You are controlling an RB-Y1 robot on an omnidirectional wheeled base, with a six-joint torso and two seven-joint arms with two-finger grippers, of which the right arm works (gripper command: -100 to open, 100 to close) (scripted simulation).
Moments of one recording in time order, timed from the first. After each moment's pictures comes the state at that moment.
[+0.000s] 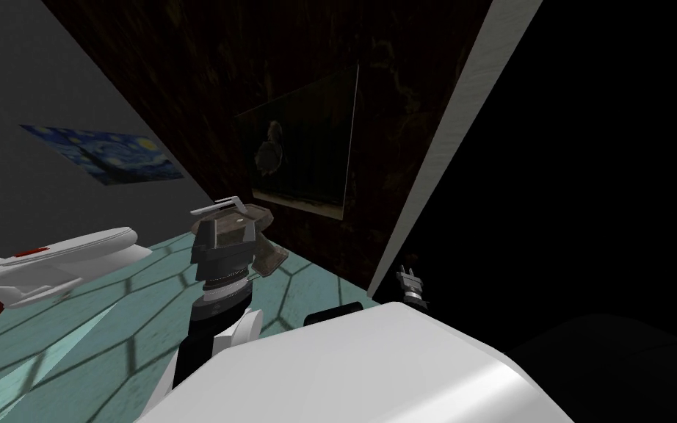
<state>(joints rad) 0.35 -0.22 -0.07 -1.04 -0.58 -0.85 -1.41</state>
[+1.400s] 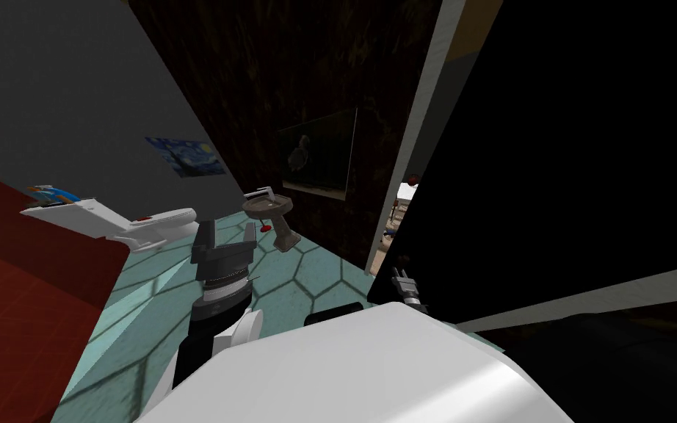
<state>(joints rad) 0.41 -0.31 0.09 -1.05 -0.49 -0.90 -1.55</state>
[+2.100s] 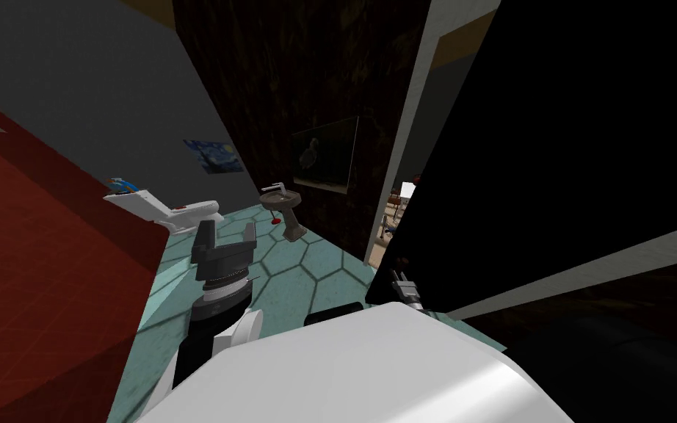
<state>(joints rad) 0.45 -0.36 0.15 -1.05 -0.44 -0.96 -1.61</state>
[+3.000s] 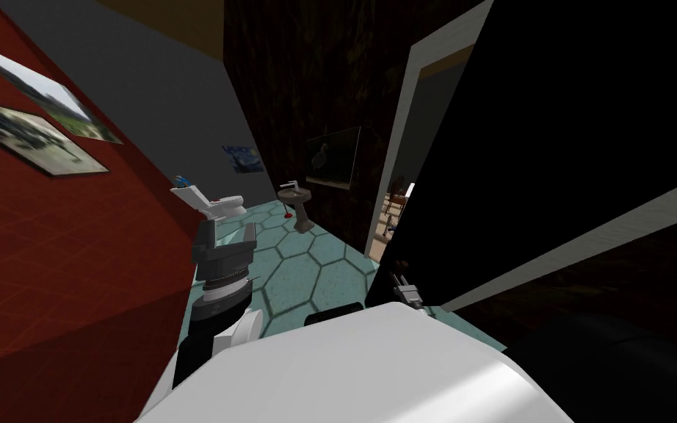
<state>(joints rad) 0.47 -0.42 0.21 -1.01 -0.40 -1.03 -1.68</state>
